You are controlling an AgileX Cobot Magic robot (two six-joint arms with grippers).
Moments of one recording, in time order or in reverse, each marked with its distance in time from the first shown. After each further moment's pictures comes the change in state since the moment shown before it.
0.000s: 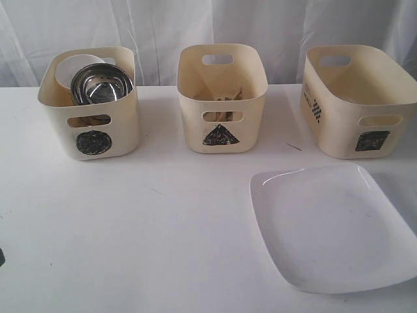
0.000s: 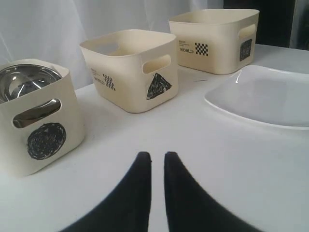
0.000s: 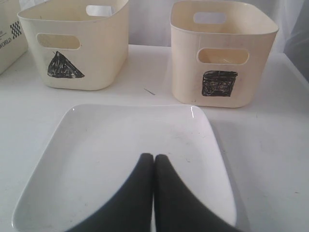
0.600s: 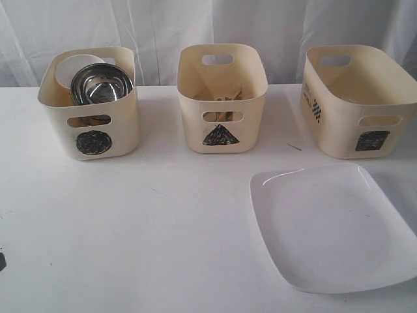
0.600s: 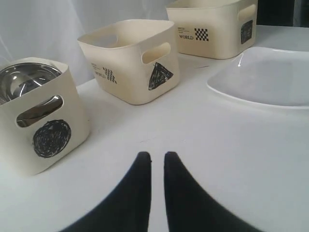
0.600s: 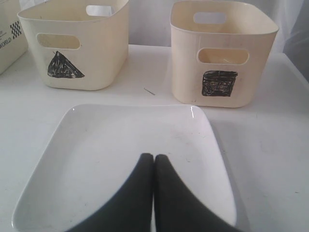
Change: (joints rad) left arm 0.000 0.000 0.000 0.000 0.029 0.081; right arm 0.000 0.000 0.000 0.000 0.000 0.000
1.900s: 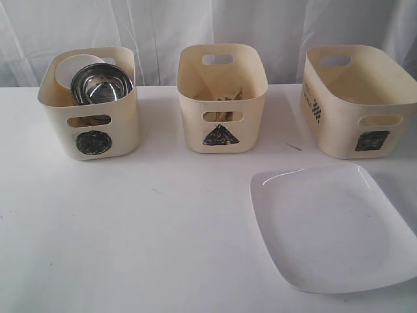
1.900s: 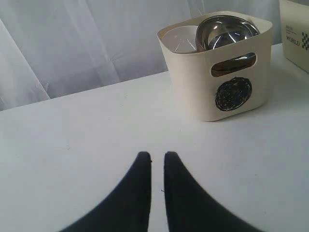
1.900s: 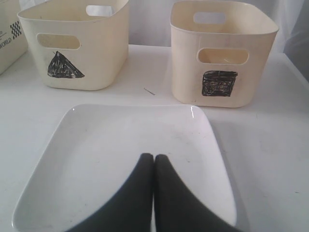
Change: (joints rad) left arm 0.658 -0.008 0.000 0.000 0.000 0.011; right arm 0.000 0.000 0.000 0.000 0.000 0.000
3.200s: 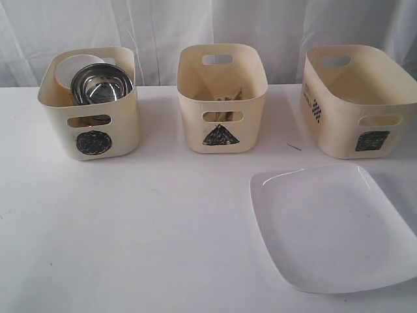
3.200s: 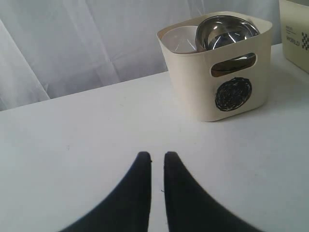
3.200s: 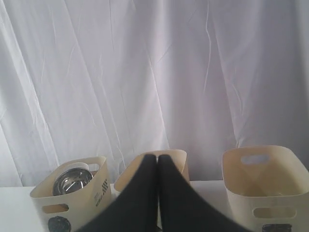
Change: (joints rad) left arm 0.000 0.000 0.000 0.000 0.000 0.000; right arm 0.000 -0.004 -0.581 0.264 0.179 -0.082
